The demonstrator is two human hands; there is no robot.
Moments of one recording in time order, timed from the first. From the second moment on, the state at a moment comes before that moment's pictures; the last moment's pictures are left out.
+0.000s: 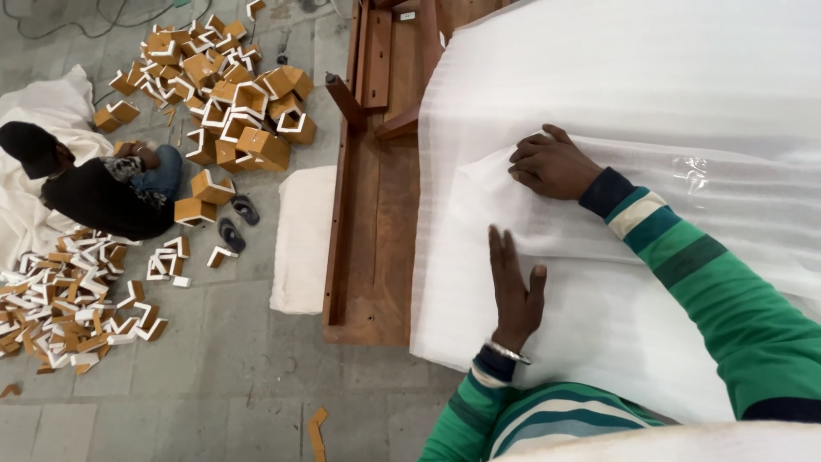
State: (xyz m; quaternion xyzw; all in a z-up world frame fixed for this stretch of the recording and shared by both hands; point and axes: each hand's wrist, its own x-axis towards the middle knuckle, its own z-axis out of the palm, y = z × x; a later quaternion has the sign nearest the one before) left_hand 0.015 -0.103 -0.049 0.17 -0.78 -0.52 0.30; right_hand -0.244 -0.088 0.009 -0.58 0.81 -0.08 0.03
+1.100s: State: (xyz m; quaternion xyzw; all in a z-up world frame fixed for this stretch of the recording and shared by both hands) left_hand -0.086 -0.196 -0.035 0.28 -0.43 -0.83 0.20; right_hand -0.221 -0.104 0.019 -0.49 0.87 -0.04 0.09
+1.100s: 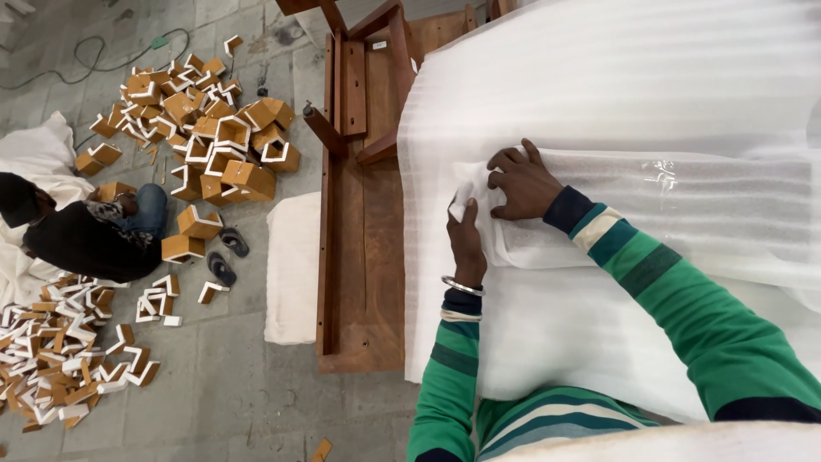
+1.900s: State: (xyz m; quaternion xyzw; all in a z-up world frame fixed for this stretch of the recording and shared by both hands) left_hand -0.083 -0.132 -0.003 0.04 -0.93 -0.27 0.24; right_hand -0.257 -0.063 0.018 -0.39 0.80 -0.45 0.11
